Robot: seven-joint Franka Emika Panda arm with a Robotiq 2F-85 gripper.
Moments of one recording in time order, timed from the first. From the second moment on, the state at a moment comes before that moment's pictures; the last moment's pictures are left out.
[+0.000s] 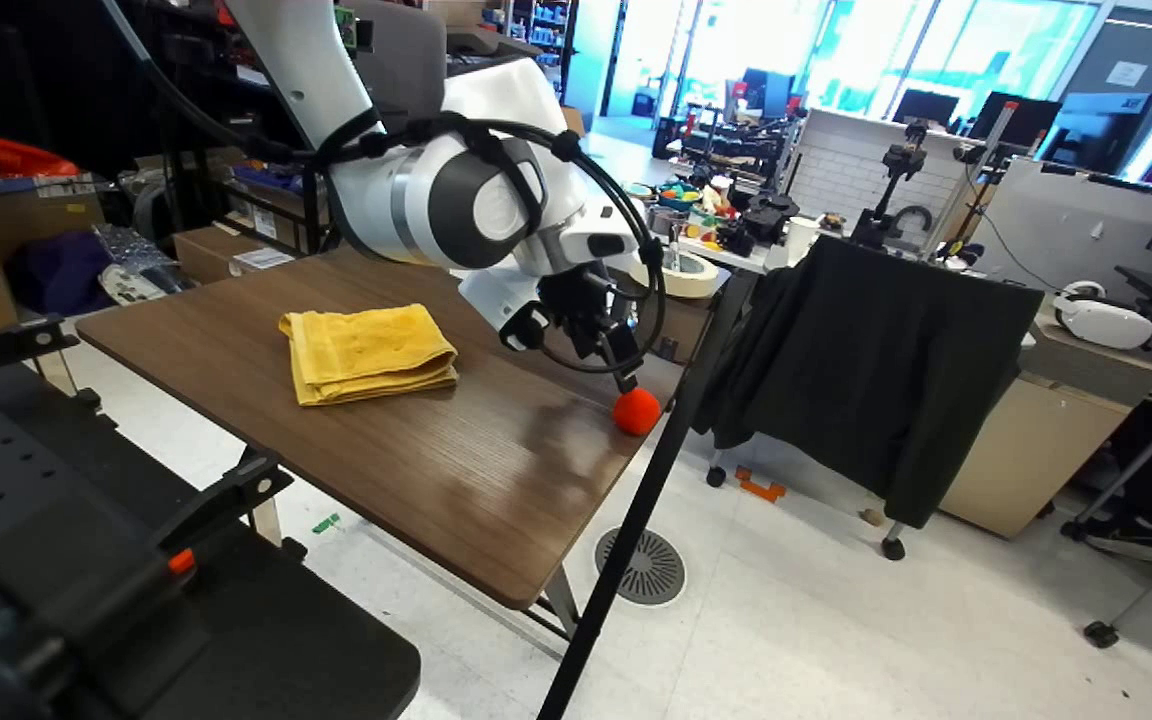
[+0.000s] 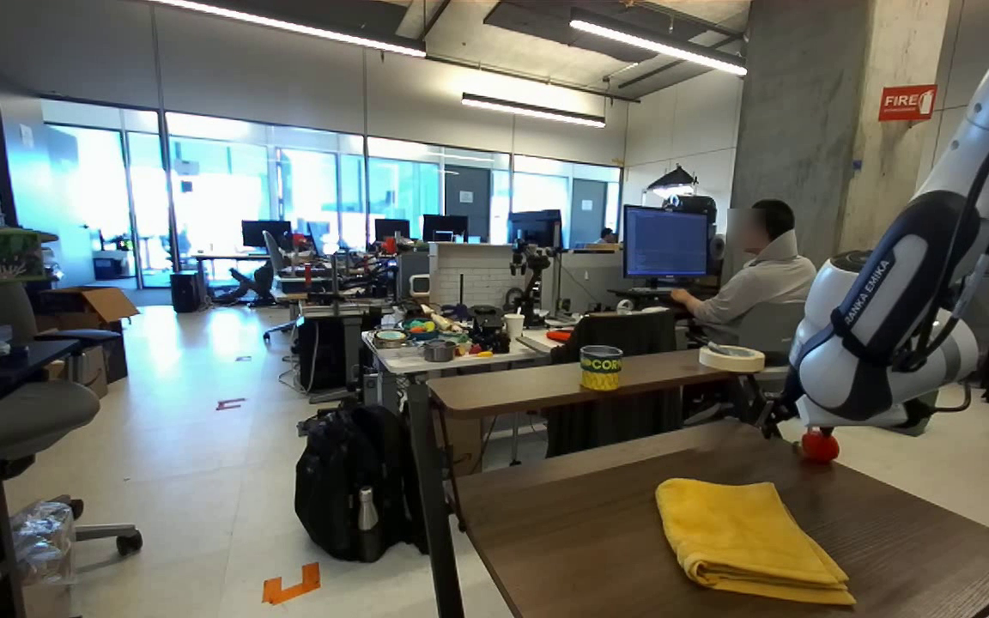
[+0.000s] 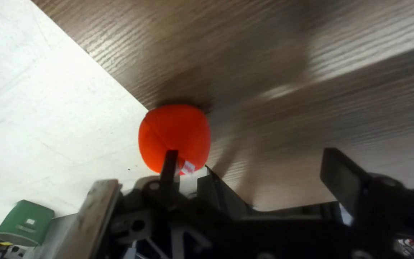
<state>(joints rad) 0.16 1.06 -0.43 -1.68 0.14 3.10 0.37</state>
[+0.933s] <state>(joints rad) 0.11 1.07 -0.44 -1.66 0.16 3.08 0.40</state>
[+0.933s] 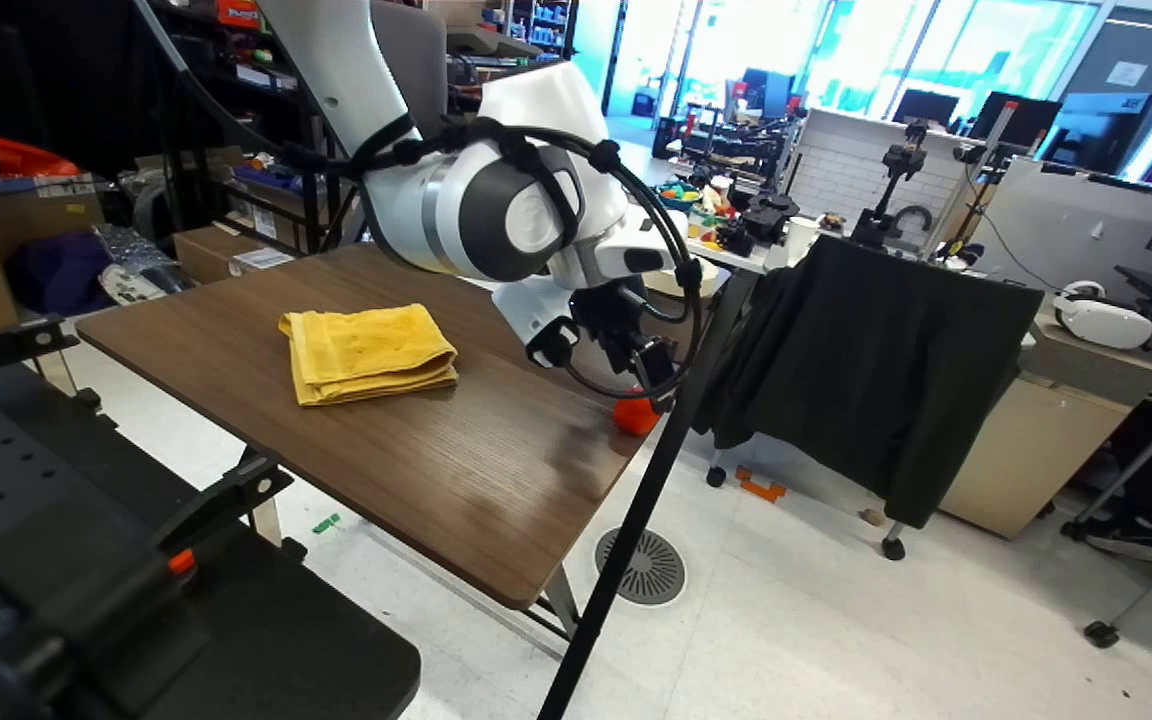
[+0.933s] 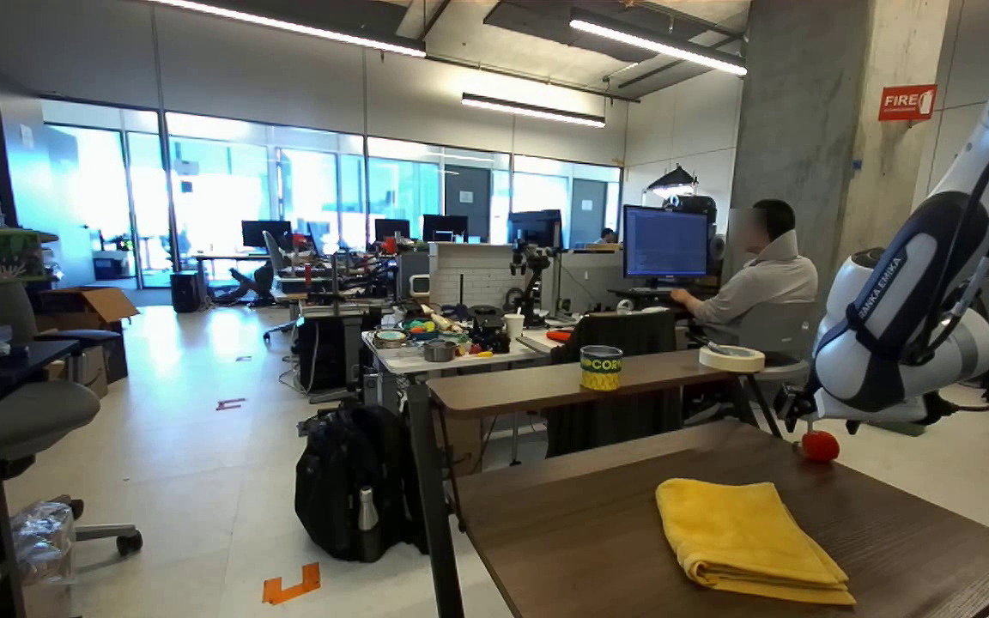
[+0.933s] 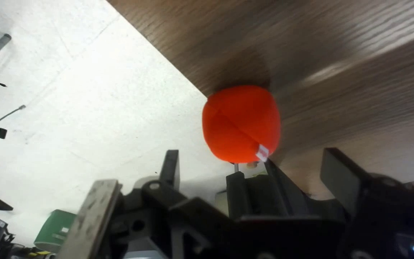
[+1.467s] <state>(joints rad) 0.11 1.13 -0.45 -1.62 0.16 3.06 0.45</state>
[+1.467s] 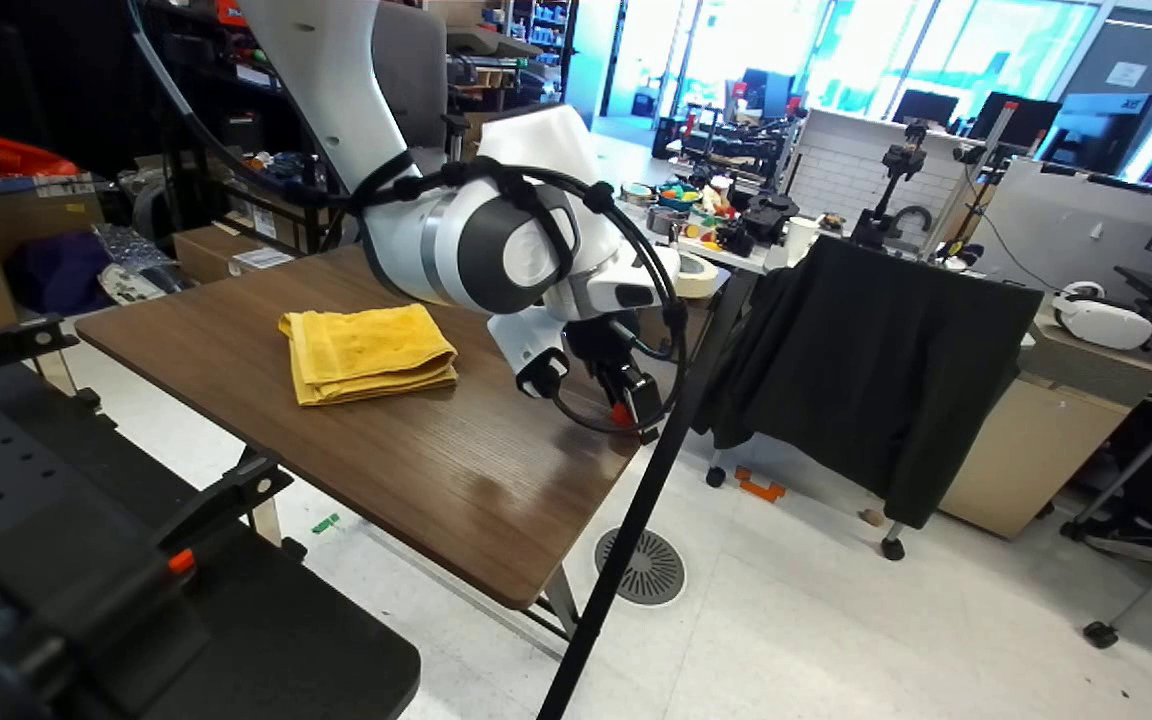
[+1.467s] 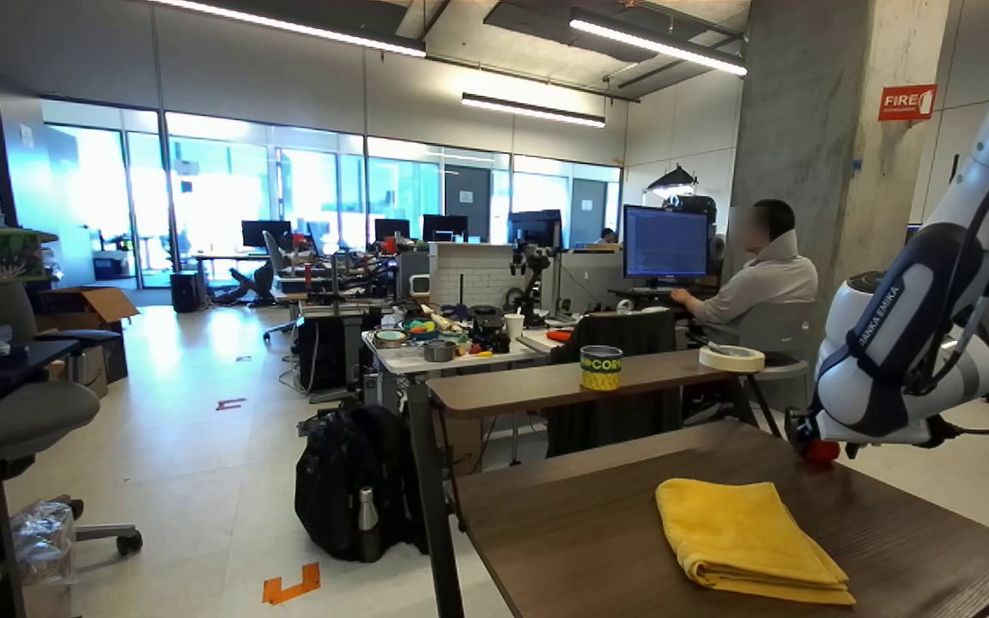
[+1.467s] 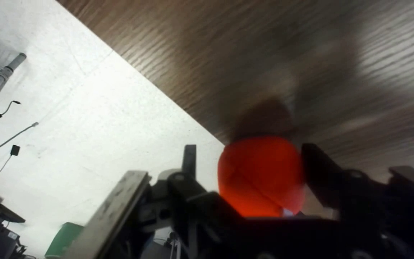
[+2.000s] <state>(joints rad) 0.11 1.08 -0.32 -1.65 0.16 3.15 0.40</state>
